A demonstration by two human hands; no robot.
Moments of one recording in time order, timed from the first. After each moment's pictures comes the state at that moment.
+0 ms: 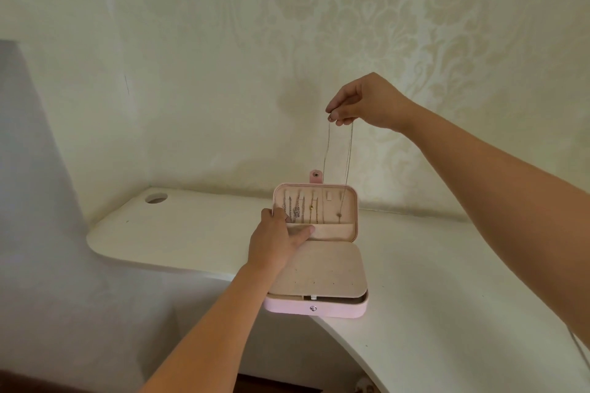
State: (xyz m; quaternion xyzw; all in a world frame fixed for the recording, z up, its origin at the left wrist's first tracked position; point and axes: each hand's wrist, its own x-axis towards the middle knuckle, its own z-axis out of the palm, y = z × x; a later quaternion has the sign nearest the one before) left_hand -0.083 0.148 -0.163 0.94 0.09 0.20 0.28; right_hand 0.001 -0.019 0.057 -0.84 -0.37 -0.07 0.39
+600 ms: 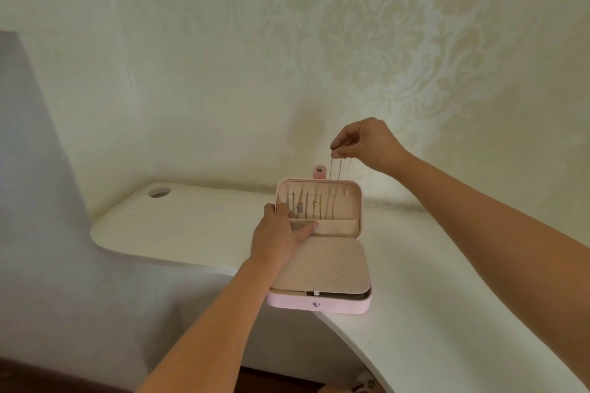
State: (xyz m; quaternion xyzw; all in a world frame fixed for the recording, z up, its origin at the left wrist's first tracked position) left_hand -0.082 0.149 -0.164 0.93 0.09 0.20 0.29; right_hand 0.000 -0.019 -0.015 -0.87 -0.32 -0.11 0.37
